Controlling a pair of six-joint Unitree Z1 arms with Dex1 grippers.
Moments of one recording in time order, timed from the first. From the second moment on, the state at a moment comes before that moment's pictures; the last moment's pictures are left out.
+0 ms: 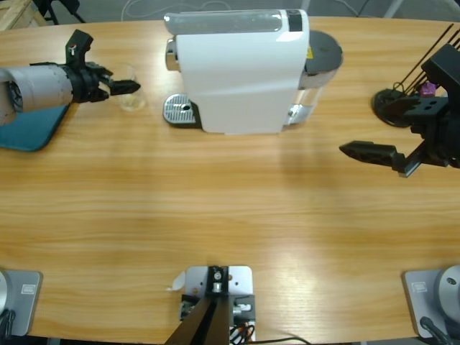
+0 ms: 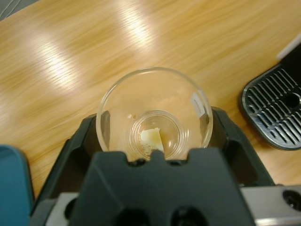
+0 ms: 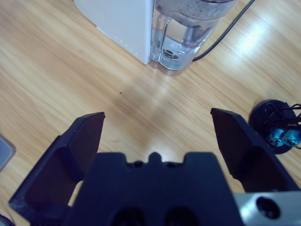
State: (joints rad) arm 0 -0.47 1.86 -0.60 -0.64 -0.10 0.13; arm 1 0.78 1.19 -0.73 0.33 -0.13 0.04
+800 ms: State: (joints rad) arm 0 -0.65 1.78 -0.64 -0.60 -0.18 0.18; arm 1 0.77 1.19 -0.72 0.31 -0.13 0.04
